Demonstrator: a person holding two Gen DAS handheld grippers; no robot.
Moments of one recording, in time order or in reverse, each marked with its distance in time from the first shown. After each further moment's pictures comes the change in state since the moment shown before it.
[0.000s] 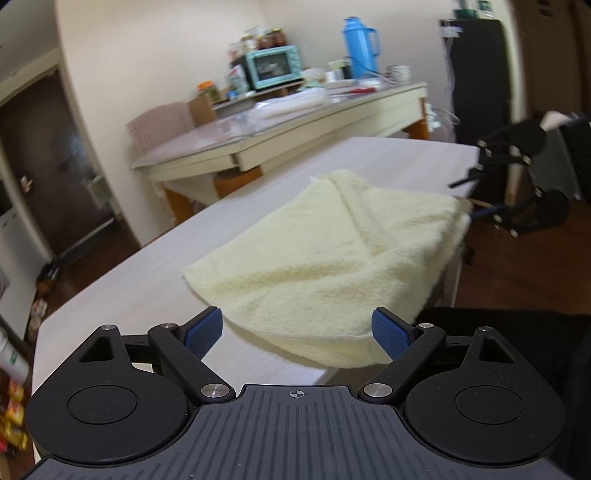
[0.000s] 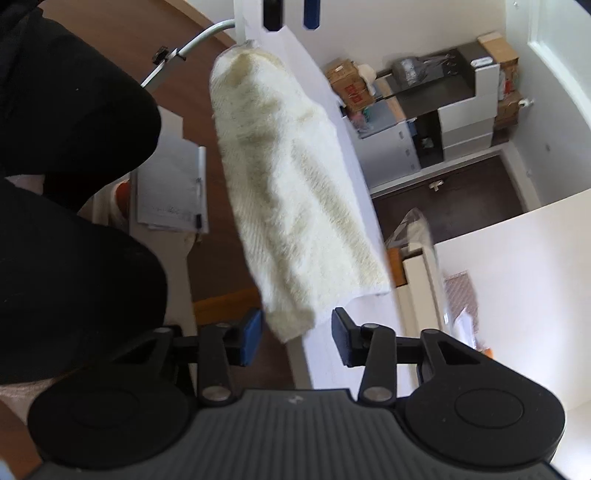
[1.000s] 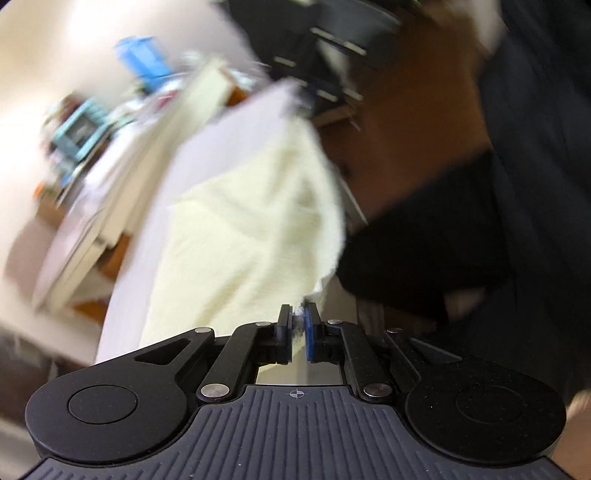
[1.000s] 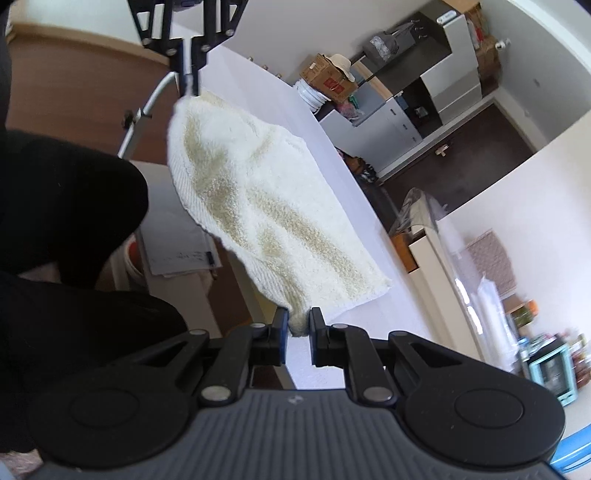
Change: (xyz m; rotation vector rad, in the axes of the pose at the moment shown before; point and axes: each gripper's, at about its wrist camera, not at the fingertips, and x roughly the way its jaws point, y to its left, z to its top) left arm 0.021 0.000 -0.001 0.484 0.027 -0.258; right arm -0.026 -0.065 0.014 0.260 0.005 0.155
